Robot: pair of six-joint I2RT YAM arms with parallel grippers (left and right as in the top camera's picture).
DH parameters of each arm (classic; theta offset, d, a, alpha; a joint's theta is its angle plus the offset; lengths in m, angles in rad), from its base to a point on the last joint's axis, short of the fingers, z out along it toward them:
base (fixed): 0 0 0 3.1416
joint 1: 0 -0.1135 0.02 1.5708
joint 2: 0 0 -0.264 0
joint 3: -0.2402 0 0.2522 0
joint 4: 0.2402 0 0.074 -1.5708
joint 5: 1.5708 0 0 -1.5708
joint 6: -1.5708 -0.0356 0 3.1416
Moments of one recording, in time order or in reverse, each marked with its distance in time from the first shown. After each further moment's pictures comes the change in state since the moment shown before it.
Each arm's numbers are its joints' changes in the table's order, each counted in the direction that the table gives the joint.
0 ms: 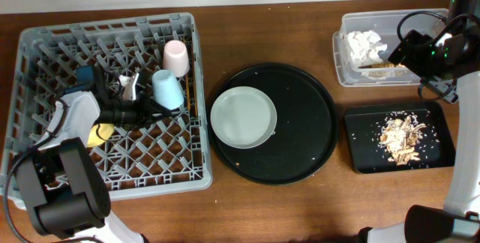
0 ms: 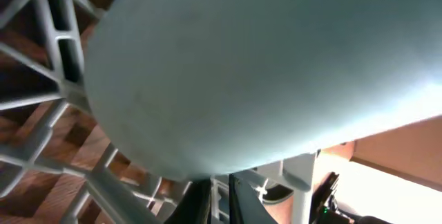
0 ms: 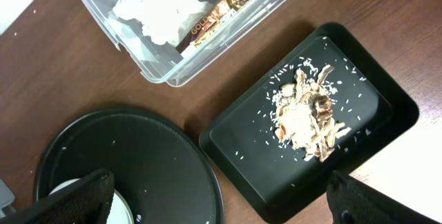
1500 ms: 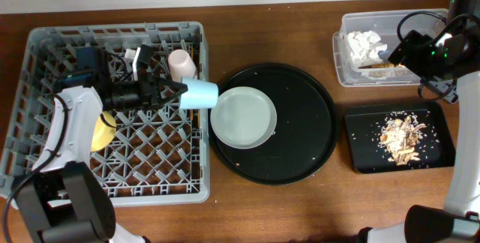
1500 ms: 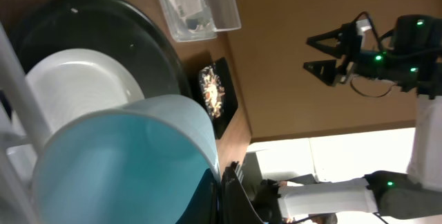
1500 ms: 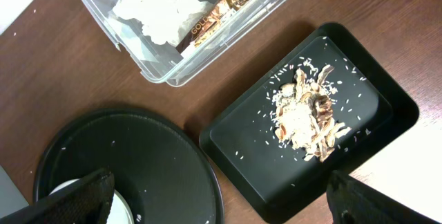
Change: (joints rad) left arm 0.081 -0.117 -0.087 0.057 0.491 -0.032; right arm 0.000 0.000 0.000 0.001 0.000 0.000
